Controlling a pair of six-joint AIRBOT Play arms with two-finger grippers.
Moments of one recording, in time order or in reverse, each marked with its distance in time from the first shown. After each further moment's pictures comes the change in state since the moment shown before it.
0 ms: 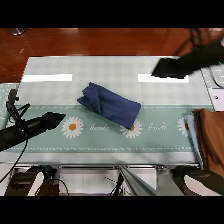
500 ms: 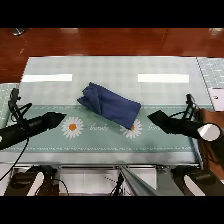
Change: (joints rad) left arm 0.000 -0.040 -0.001 0.000 0.016 0.026; right arm 0.017 0.463 -1.031 0.304 -0.592 0.215
